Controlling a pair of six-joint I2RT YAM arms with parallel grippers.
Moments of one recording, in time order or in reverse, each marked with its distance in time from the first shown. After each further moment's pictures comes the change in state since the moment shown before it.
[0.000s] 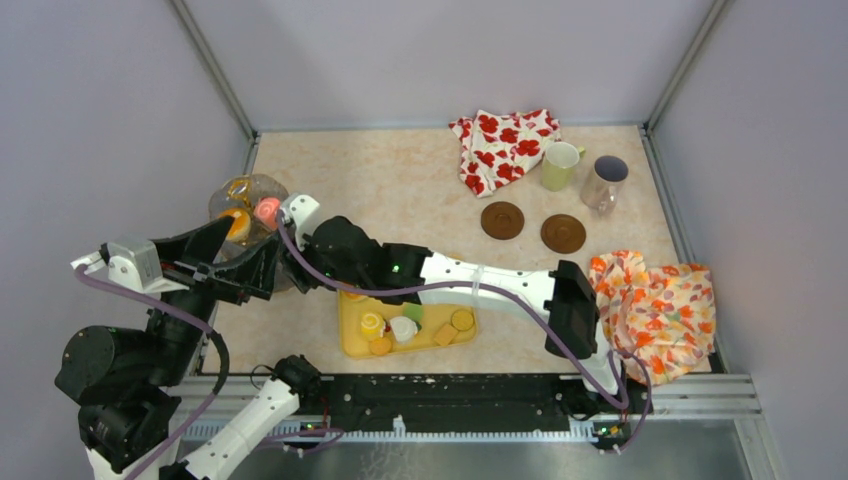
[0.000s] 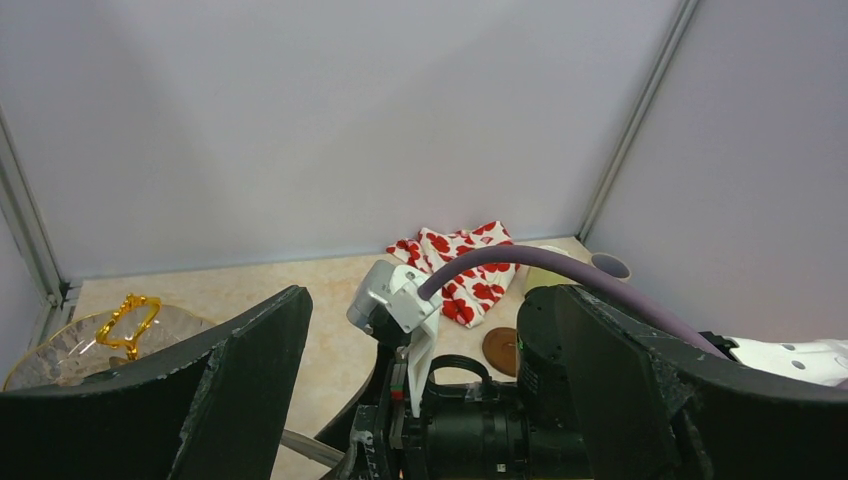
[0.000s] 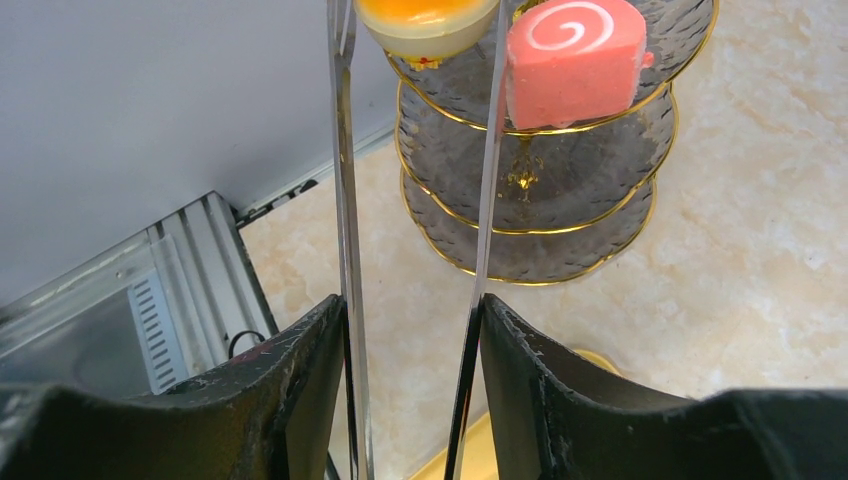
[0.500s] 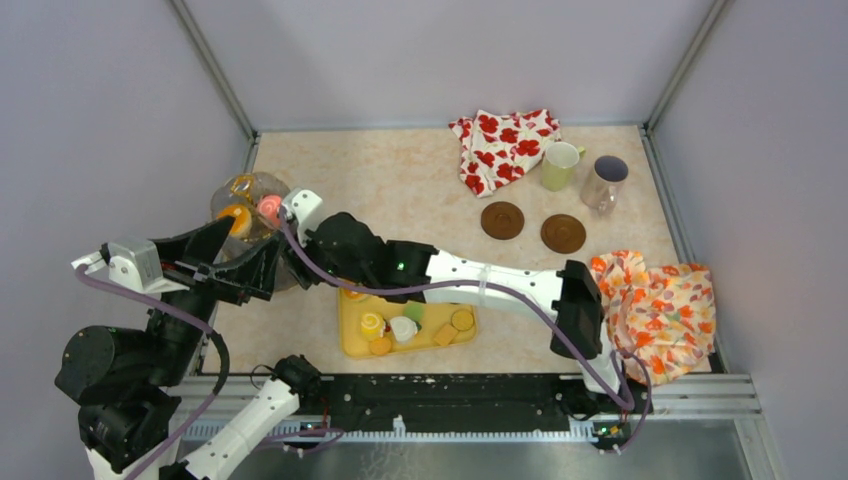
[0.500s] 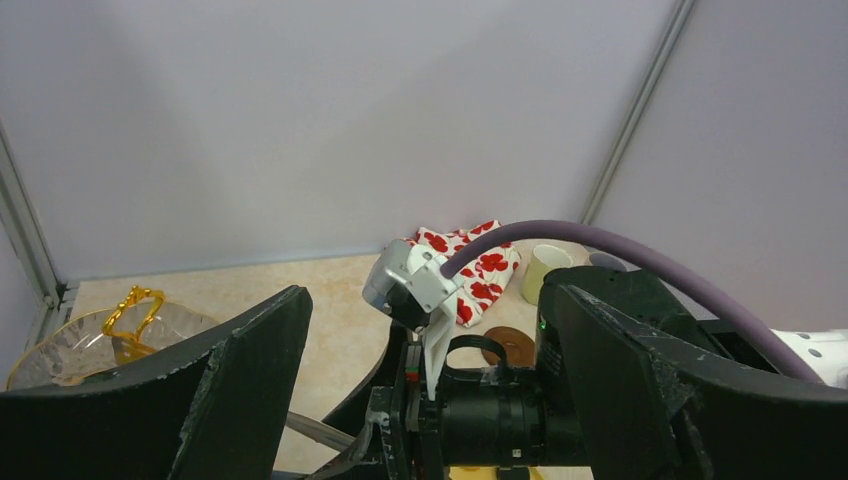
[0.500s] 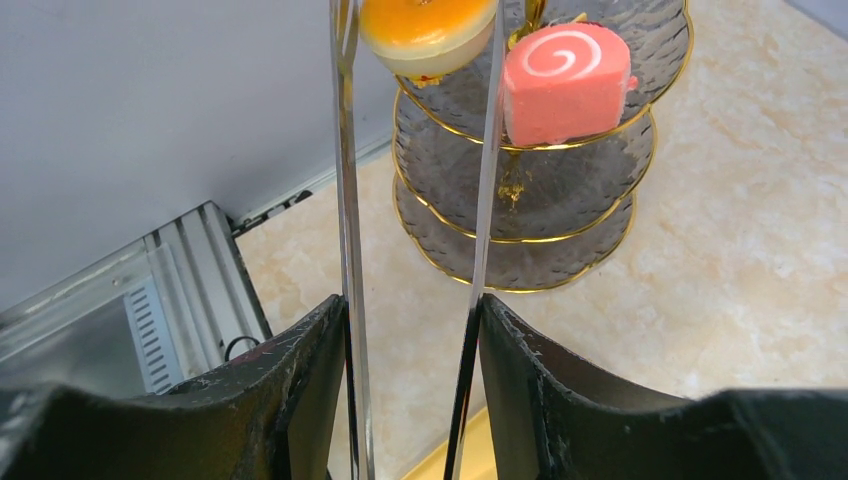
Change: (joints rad) left arm 0.000 0.000 0.000 0.000 0.007 0.000; right arm 0.000 -0.021 0.000 -0.003 0.014 -0.020
